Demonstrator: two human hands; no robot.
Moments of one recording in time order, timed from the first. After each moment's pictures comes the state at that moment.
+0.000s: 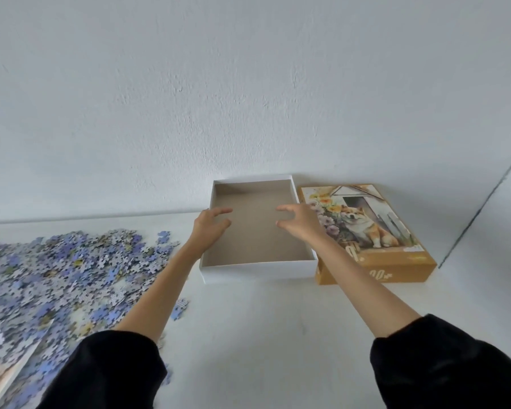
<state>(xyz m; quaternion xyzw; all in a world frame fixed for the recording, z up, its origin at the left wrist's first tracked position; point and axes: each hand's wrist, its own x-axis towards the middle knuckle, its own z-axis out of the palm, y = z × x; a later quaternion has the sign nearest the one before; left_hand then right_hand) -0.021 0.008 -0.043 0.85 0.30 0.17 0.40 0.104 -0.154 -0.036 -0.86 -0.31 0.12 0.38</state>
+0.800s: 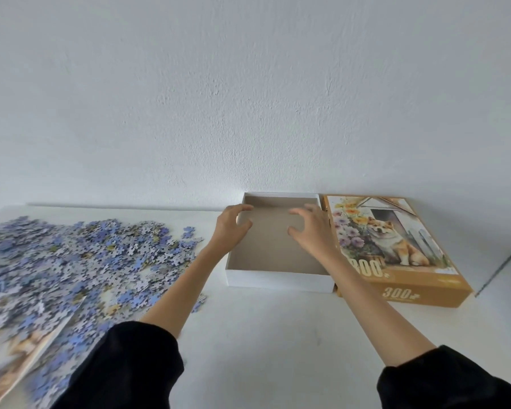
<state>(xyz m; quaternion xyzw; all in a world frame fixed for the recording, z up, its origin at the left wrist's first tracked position) -0.026 0.002 -0.045 0.86 0.28 0.23 0.36 0.085 -0.145 -0.040 -0.86 -0.38 0.03 0.33</state>
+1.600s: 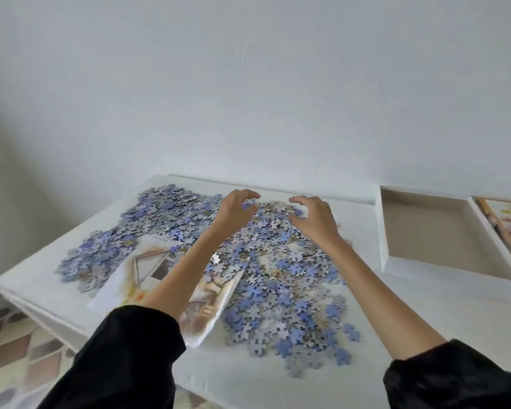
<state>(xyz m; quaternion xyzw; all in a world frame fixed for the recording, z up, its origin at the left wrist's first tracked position) -0.277 0.153 -0.017 0.86 0.35 0.26 0.27 -0.136 0.037 -0.030 -0.77 -0.50 0.07 0.39</state>
